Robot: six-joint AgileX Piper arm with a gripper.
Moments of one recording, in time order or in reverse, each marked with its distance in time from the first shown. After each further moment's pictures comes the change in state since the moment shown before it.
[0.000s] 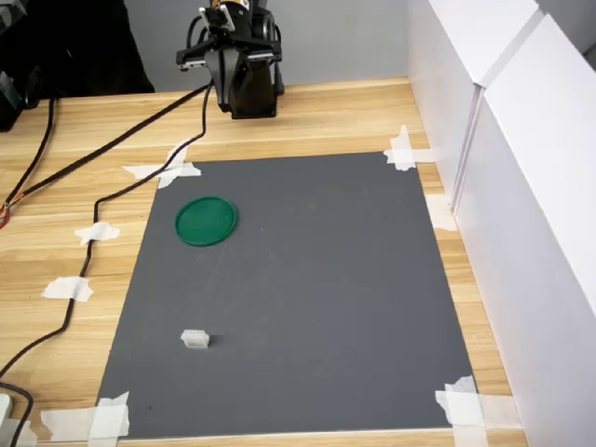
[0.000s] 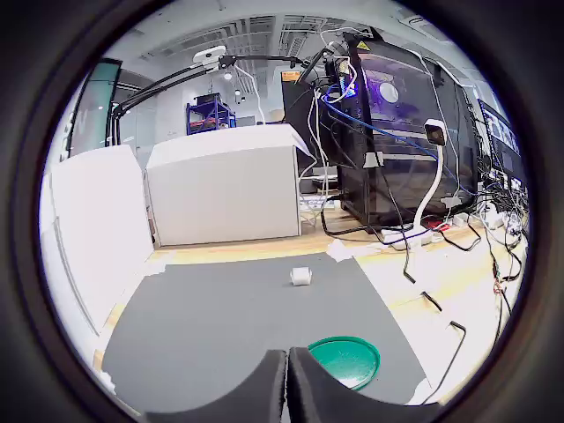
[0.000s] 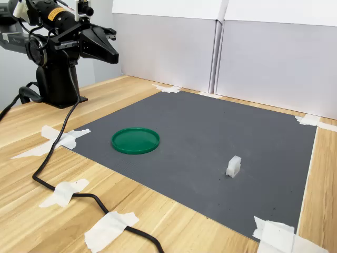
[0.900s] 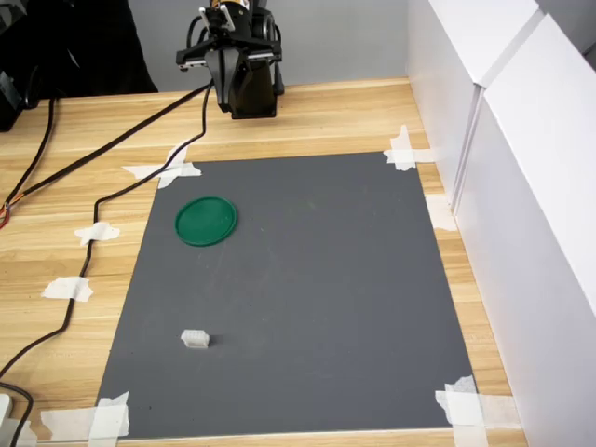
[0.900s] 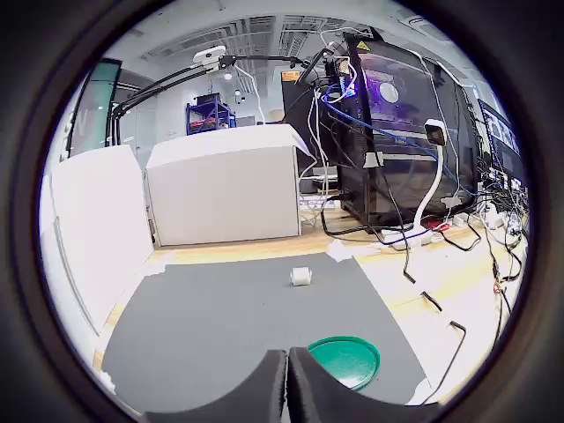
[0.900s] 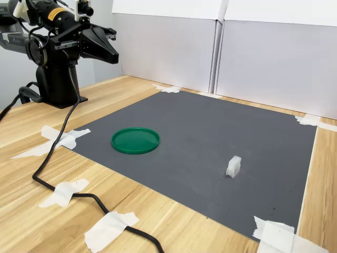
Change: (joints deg) arm 0.0 0.0 0.0 0.0 0.0 0.0
